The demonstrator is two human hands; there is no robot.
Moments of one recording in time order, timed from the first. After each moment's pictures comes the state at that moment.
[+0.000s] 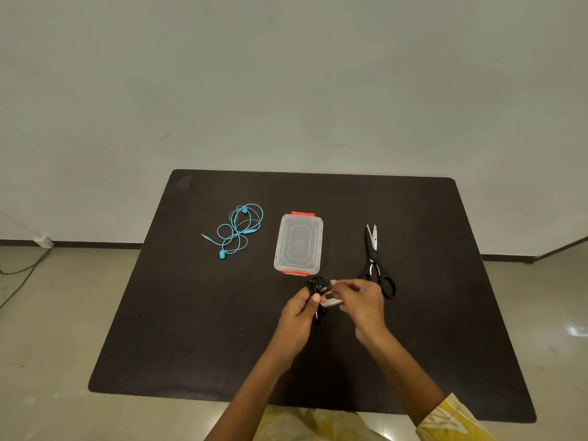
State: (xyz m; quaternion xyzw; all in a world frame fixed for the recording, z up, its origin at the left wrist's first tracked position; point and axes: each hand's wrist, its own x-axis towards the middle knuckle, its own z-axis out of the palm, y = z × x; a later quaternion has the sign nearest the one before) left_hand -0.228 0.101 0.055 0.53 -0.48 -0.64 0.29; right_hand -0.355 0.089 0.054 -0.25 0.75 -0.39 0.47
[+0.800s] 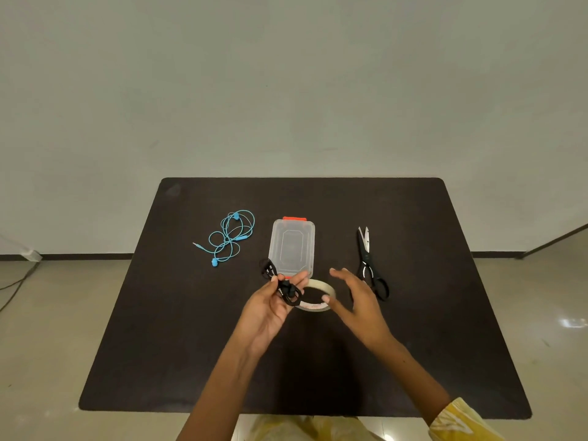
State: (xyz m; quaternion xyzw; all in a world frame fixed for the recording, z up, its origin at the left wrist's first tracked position) left_hand -0.203 0.061 0.068 0.39 -0.05 -0.81 0.44; right_hand -0.390 0.097 0.027 -0.61 0.65 -0.30 0.33
